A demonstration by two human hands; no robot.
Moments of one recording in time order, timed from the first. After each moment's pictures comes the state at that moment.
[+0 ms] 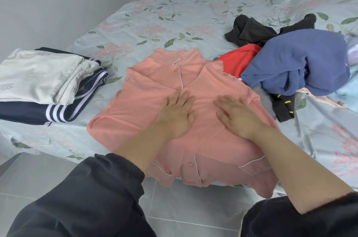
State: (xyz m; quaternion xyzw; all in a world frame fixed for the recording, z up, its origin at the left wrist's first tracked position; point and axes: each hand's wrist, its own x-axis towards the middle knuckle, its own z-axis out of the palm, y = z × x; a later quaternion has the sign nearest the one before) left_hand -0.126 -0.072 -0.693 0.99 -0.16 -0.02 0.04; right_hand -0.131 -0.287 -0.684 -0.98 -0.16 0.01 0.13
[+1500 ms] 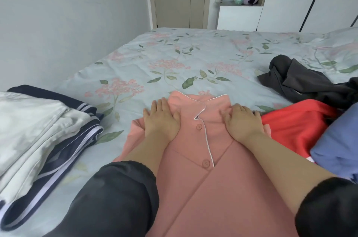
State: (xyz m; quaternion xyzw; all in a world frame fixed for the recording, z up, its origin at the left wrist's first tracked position) left_hand 0.105 0.018 -0.719 0.99 0.08 0.09 0.10; right_hand 0.111 -0.208 -0.700 -0.99 -0.01 -0.08 0.10
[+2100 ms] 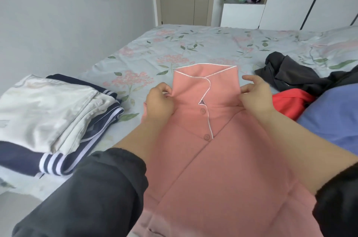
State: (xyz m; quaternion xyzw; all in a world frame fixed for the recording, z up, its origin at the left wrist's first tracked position) left_hand 0.028 0.029 -0.653 0.83 0.12 0.21 0.50; right_hand 0.057 -0.217 -0.629 -0.84 0.02 -0.16 0.51
